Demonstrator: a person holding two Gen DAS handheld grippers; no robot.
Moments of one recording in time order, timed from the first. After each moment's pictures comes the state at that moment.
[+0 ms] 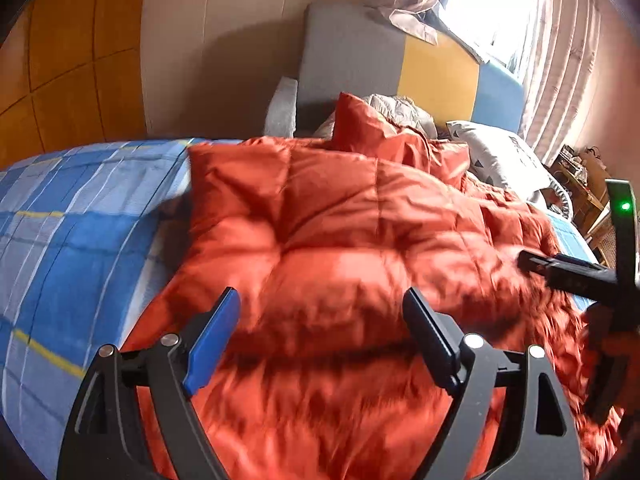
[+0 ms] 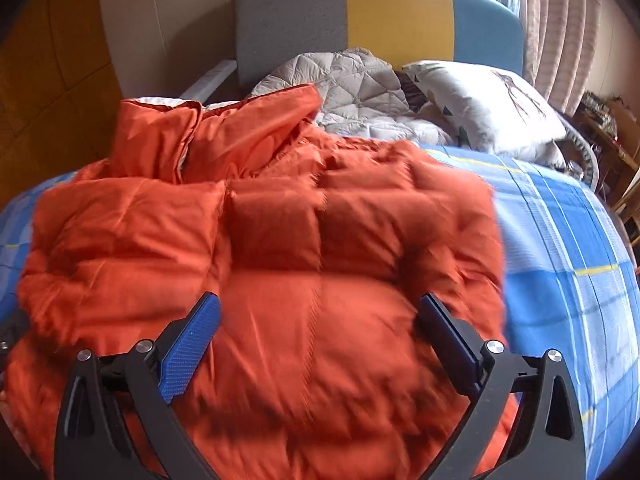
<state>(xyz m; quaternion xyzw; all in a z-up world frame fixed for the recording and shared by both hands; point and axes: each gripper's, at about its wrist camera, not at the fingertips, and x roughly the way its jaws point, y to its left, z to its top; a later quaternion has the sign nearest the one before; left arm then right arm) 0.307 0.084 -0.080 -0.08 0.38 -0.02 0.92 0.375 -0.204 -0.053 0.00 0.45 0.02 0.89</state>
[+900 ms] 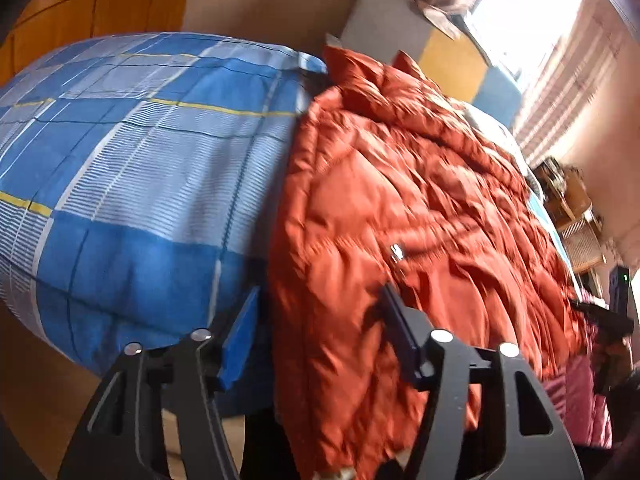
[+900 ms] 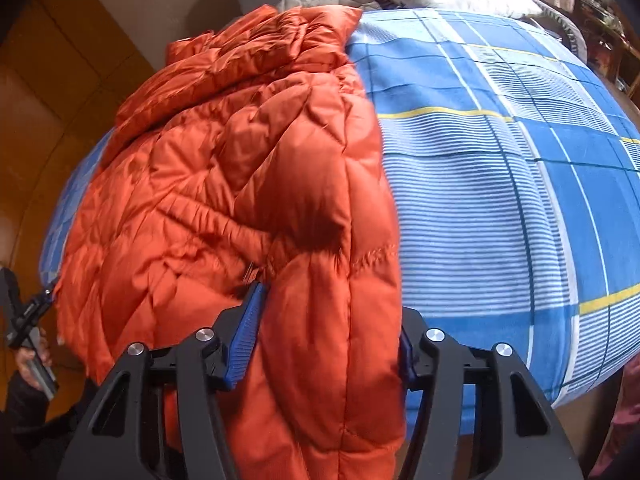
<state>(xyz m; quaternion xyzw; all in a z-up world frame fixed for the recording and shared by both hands) 0.080 0.184 -0.122 -0.18 0.44 -0.05 0.88 0.126 -0.331 -0.077 0.10 0.54 0.10 0.83</state>
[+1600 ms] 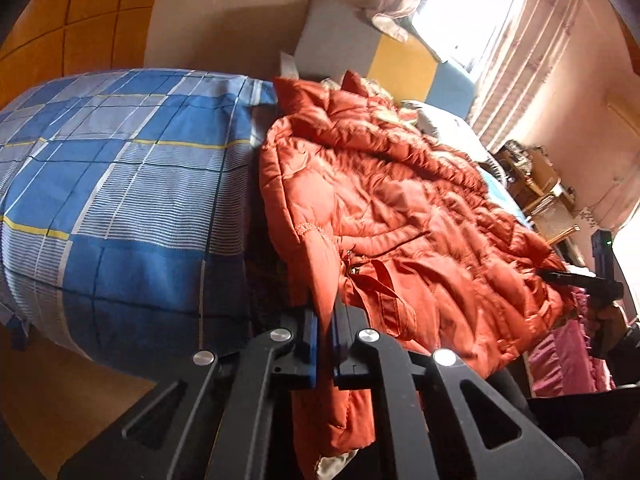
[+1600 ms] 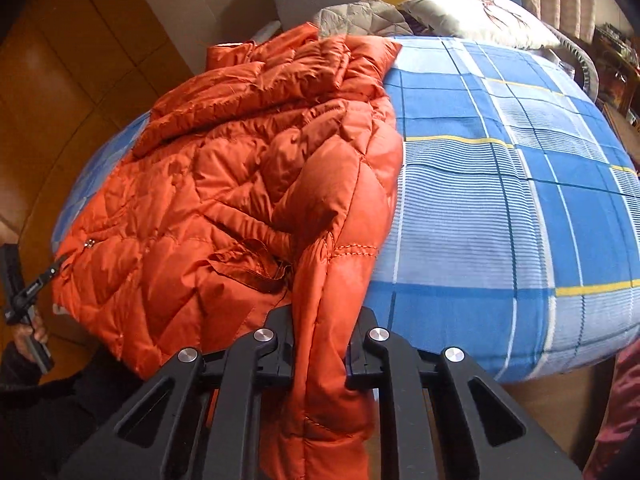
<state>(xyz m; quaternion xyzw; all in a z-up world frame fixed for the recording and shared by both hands) 0.039 0.191 -0.072 -0.15 0.40 -0.11 0.90 0.105 -0.323 -0.031 0.06 0.52 0.14 0.84</state>
